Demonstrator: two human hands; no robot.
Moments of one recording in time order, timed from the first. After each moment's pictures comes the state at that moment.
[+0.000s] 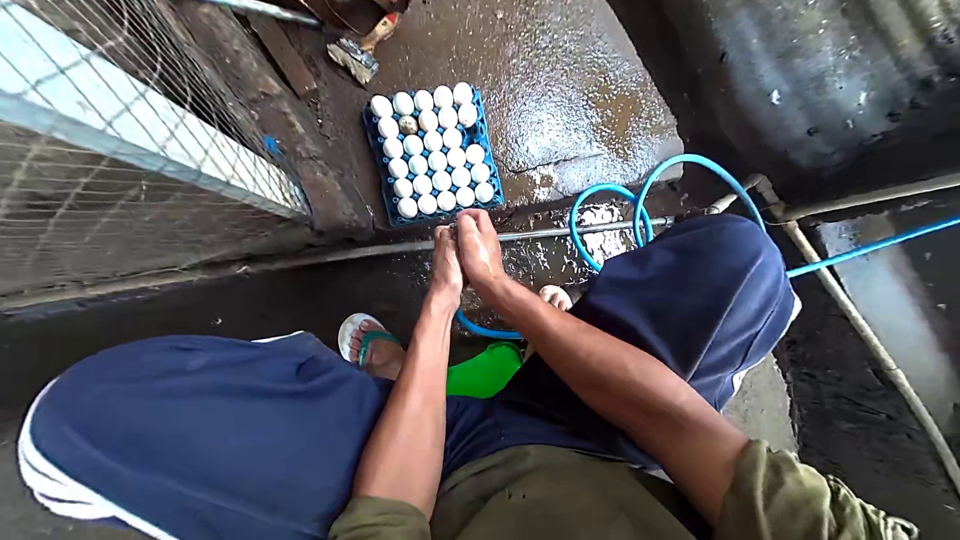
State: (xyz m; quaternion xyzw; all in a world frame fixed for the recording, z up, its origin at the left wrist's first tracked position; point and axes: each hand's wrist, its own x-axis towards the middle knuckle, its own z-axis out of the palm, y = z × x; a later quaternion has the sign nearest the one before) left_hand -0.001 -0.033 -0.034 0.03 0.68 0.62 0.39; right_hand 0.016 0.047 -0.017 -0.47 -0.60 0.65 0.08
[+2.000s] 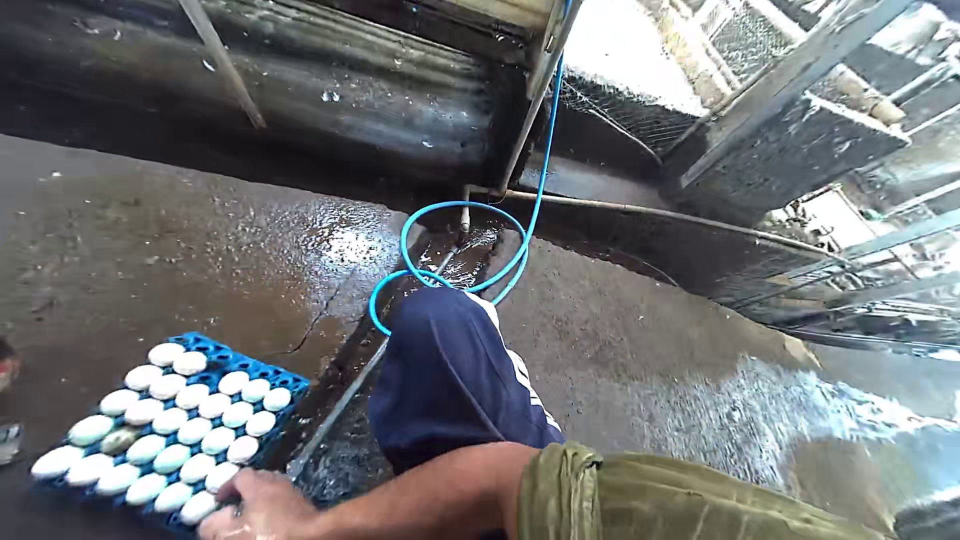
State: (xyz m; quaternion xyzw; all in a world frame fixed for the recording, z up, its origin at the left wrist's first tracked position) left_hand 0.005 -0.033 0.008 0.10 0.67 0.63 0.38; right_hand 0.021 0.039 -0.002 -0.45 -0.55 0.69 0.13
